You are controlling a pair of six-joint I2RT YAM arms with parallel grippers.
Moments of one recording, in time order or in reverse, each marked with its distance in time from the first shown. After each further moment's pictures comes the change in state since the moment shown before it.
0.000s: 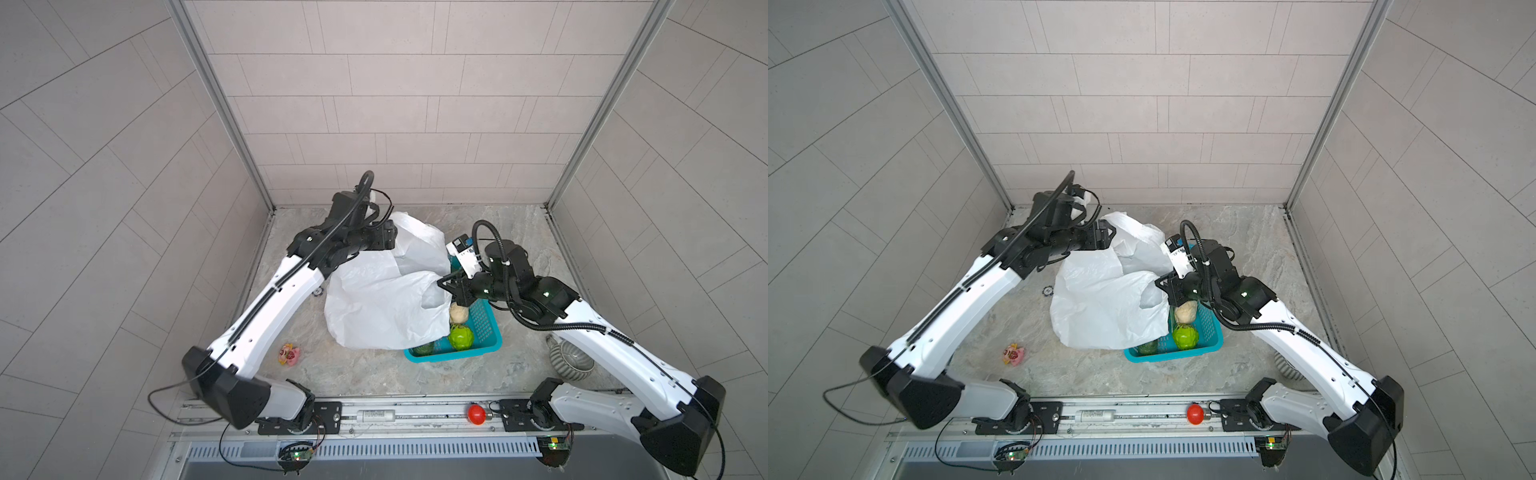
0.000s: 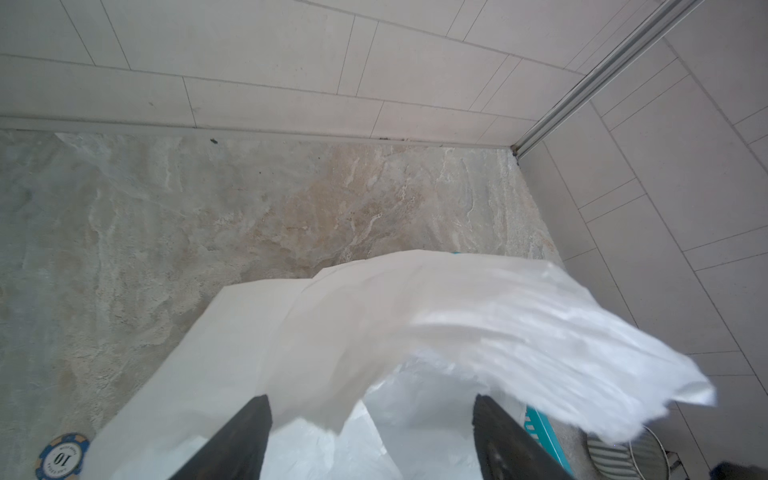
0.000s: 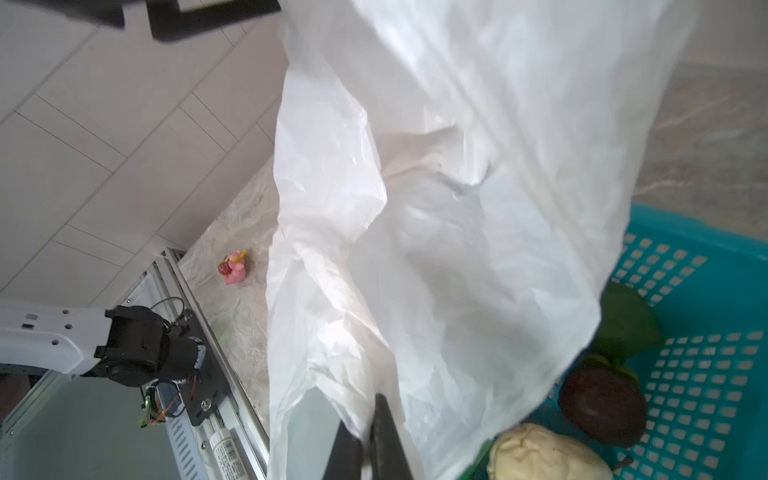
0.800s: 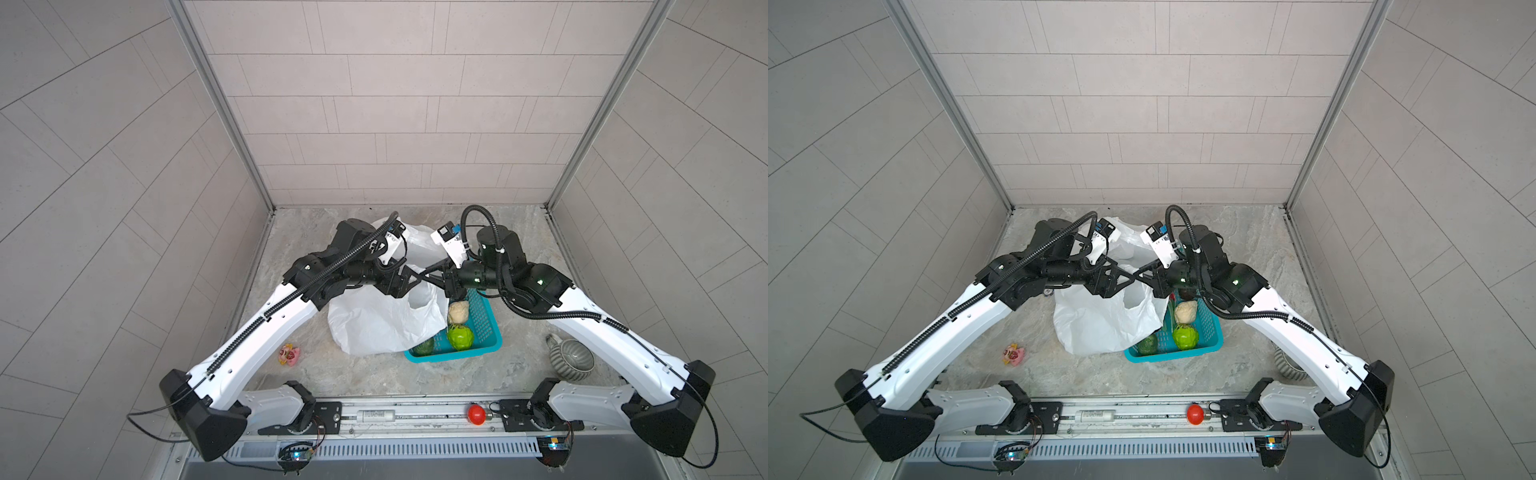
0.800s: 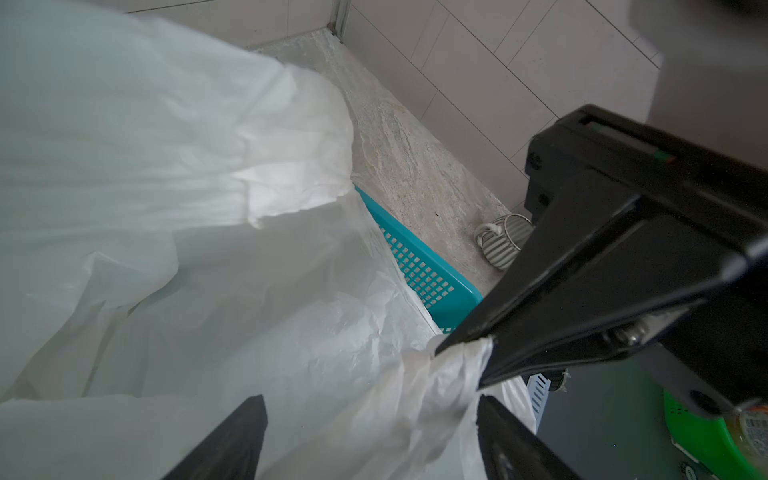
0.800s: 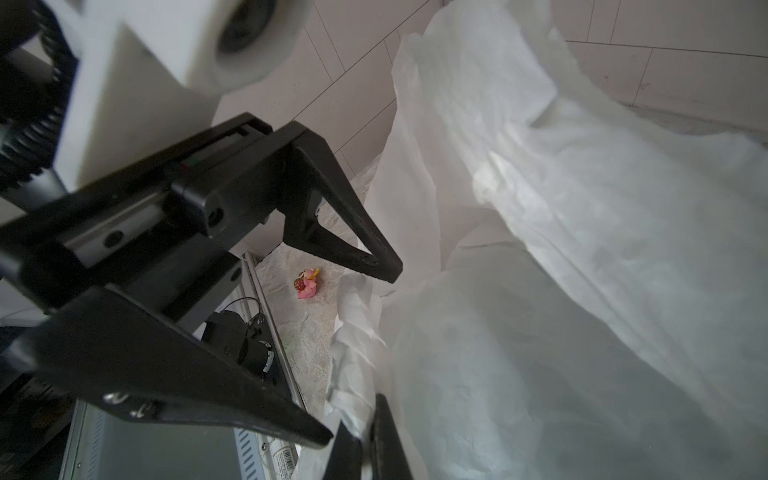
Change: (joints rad) left arm -0.134 -0.084 -0.166 0.020 0.363 0.282; right arm 0.055 0.105 0.163 0.014 -0.139 0.002
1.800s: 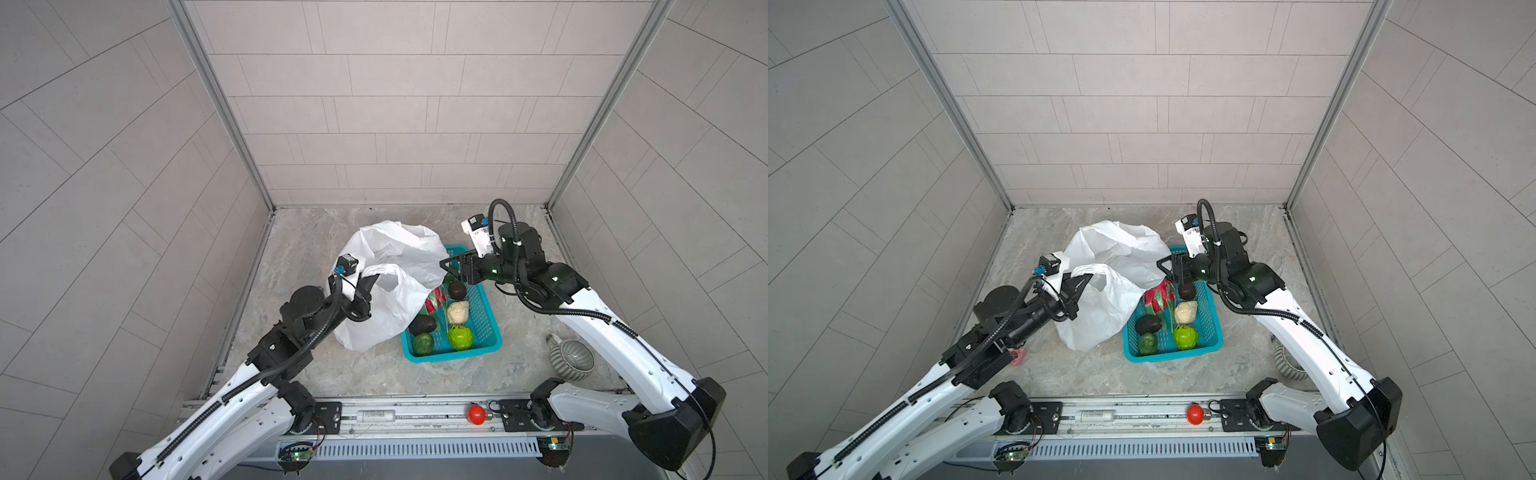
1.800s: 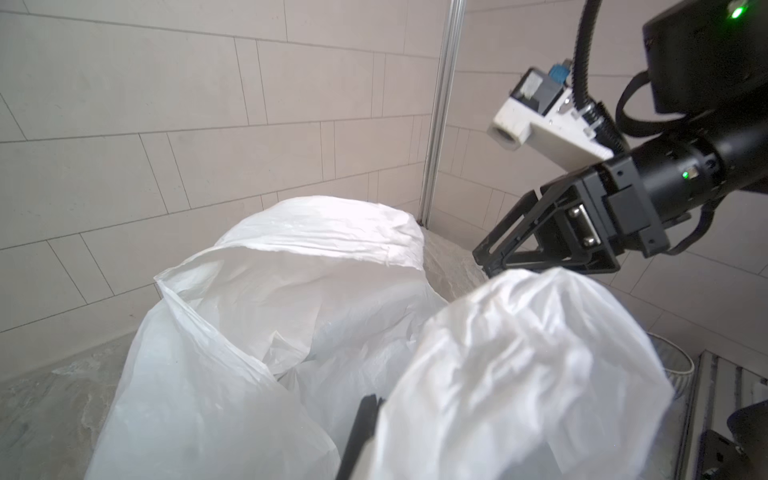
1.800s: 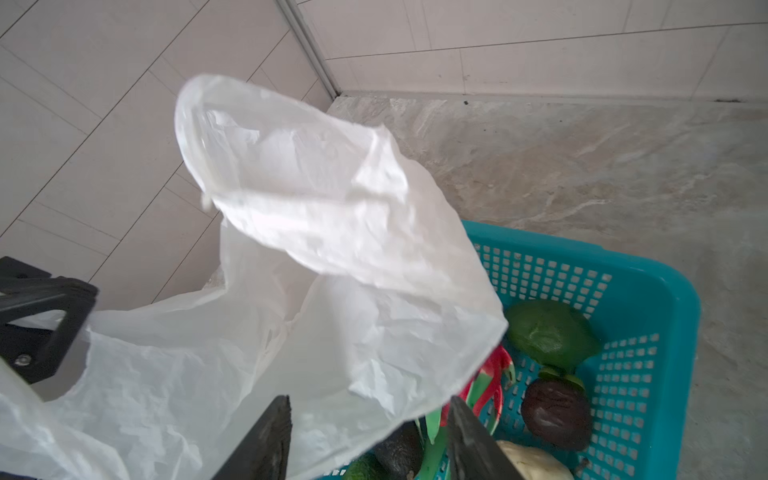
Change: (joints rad) left arm -0.066 -0.573 -0.655 0.689 -0.415 0.071; right arm -0.211 -0.070 -0.078 -0.052 0.132 0.087
